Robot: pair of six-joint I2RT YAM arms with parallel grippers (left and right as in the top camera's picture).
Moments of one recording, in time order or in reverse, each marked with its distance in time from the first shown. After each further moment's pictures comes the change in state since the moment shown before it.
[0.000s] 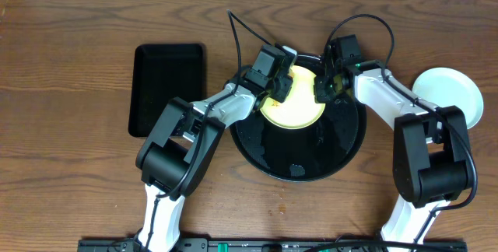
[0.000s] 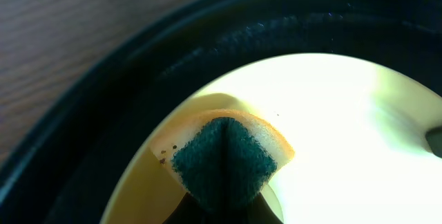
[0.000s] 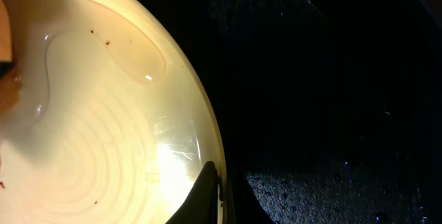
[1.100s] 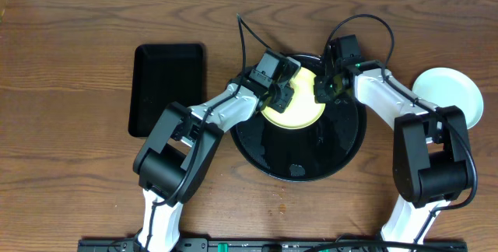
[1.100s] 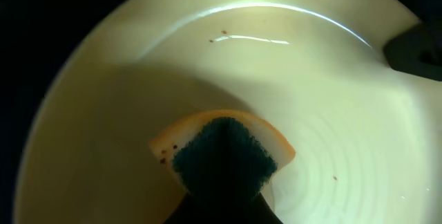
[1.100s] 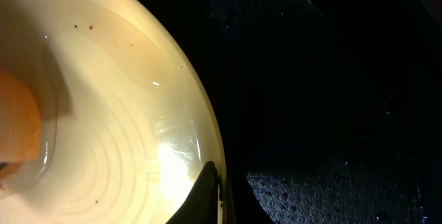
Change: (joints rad) left arm -0.023 -0.037 0.009 -0.206 0.062 0.043; right arm 0.000 0.000 0.000 0.000 0.000 0.000
